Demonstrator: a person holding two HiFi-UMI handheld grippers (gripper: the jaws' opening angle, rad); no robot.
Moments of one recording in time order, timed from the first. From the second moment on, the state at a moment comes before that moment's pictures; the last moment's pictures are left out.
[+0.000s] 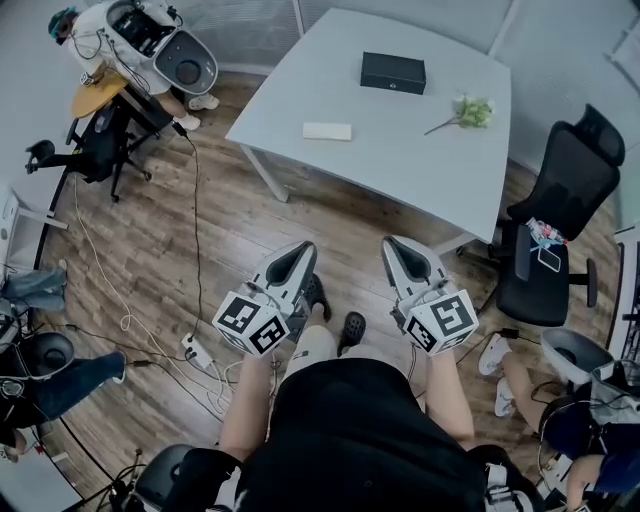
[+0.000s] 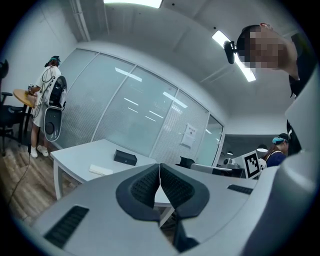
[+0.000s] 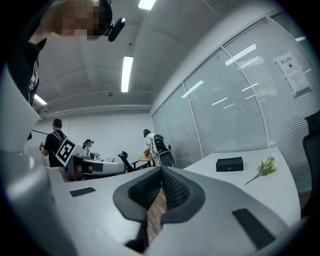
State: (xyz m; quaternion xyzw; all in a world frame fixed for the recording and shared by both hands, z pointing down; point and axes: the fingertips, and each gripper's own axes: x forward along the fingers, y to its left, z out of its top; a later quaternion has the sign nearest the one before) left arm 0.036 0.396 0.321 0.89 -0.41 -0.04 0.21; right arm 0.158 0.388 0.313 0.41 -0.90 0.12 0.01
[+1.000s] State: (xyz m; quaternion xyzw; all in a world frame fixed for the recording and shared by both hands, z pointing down) left arm -0.050 0.189 0.332 0.92 -0.34 -0.02 0.20; right arm 0.079 0.196 0.326 0.48 -0.87 0.13 0.06
